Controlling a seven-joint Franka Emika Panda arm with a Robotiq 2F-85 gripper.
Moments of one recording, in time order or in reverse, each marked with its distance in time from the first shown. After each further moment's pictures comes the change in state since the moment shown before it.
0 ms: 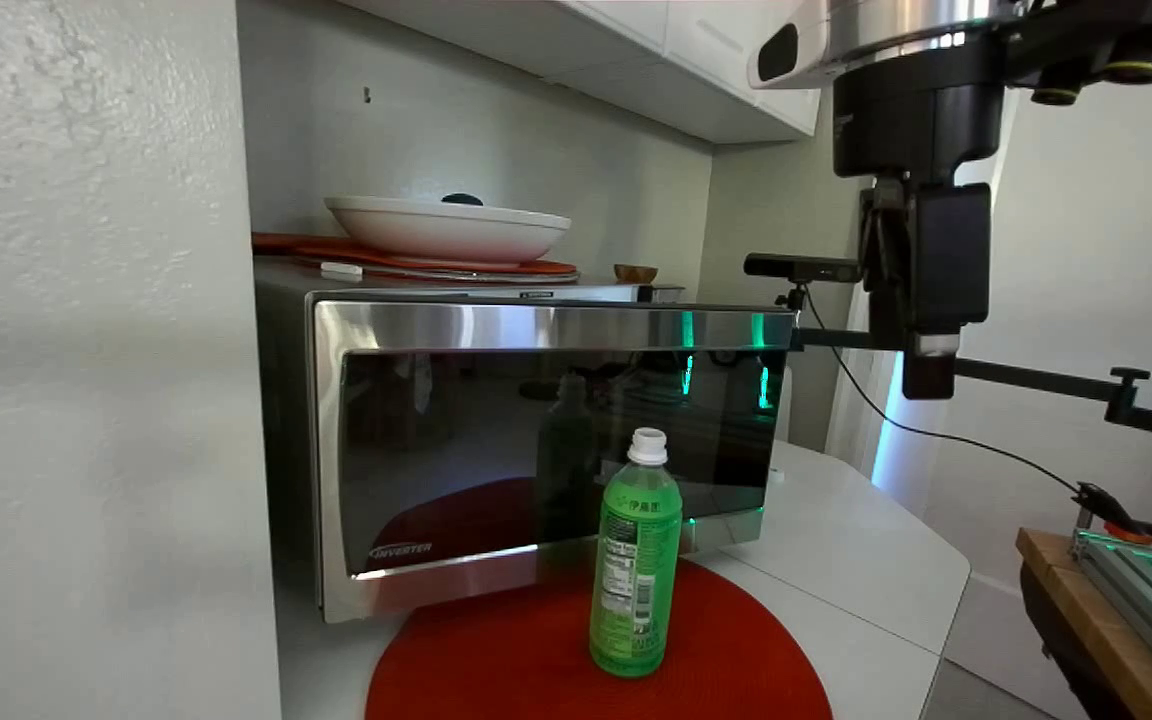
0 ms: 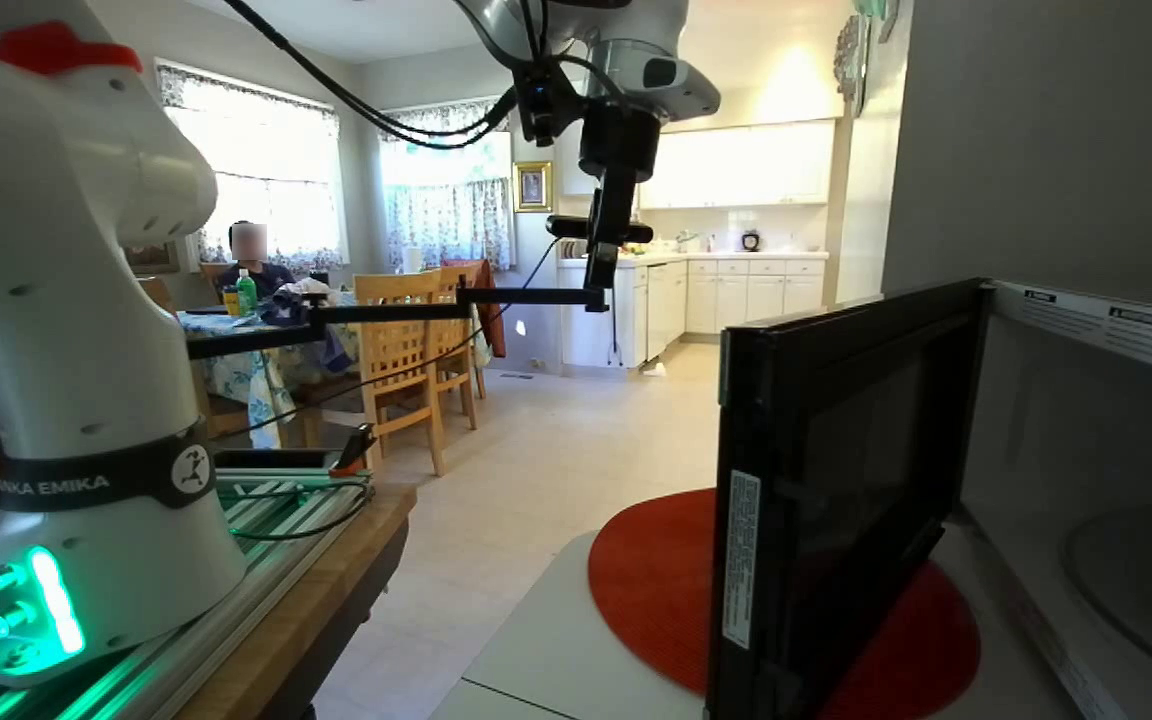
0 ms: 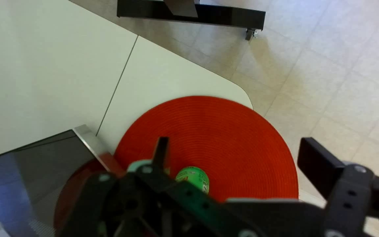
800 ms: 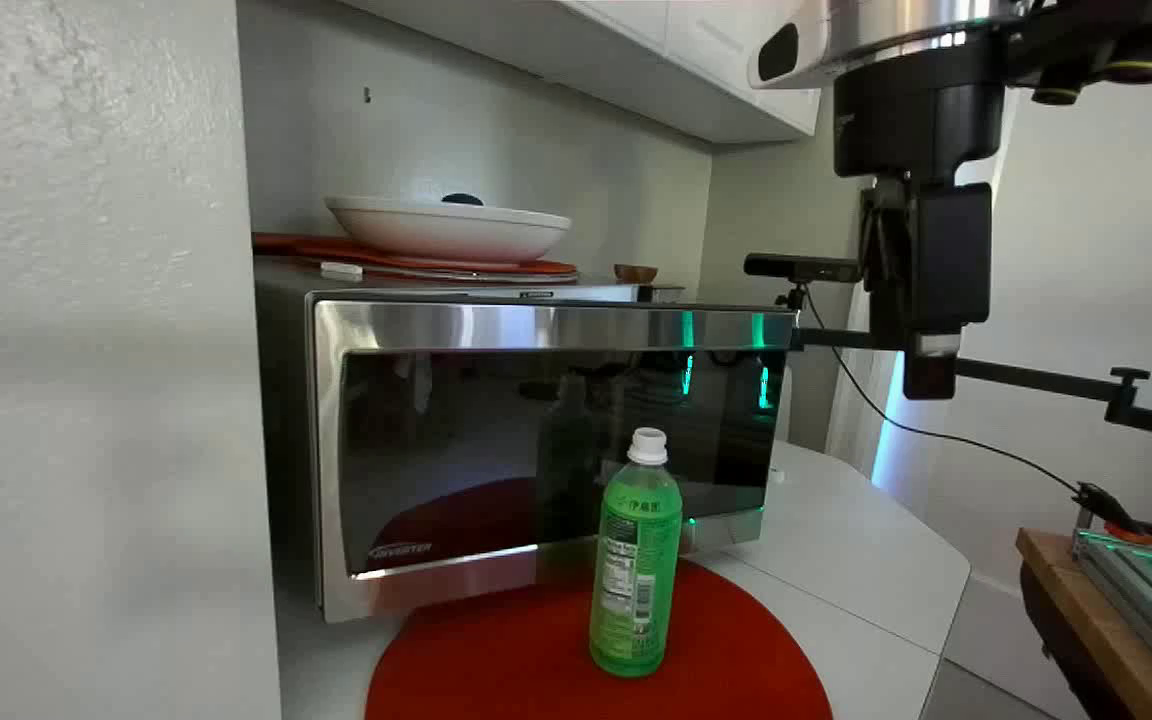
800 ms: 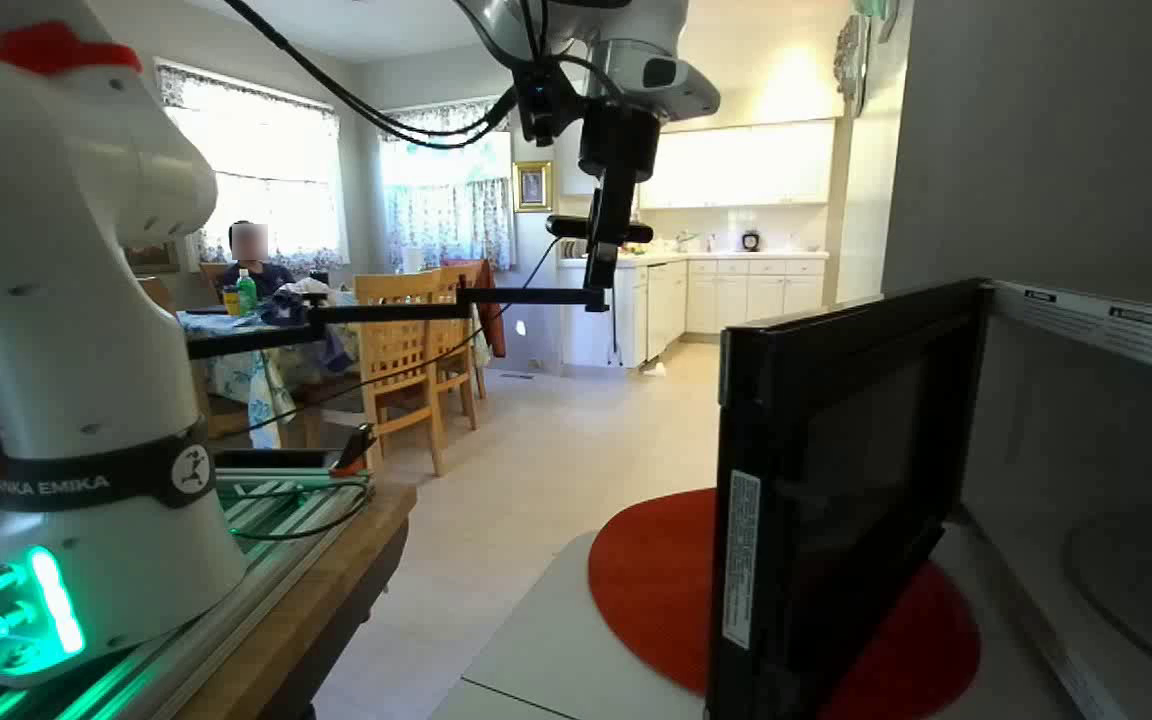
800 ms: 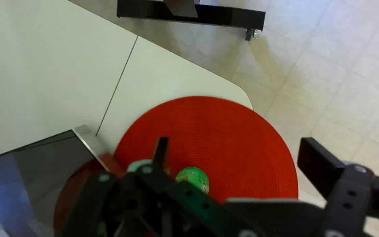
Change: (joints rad) arm -0.001 0.000 0.002 0.000 0.001 -0.002 -0.001
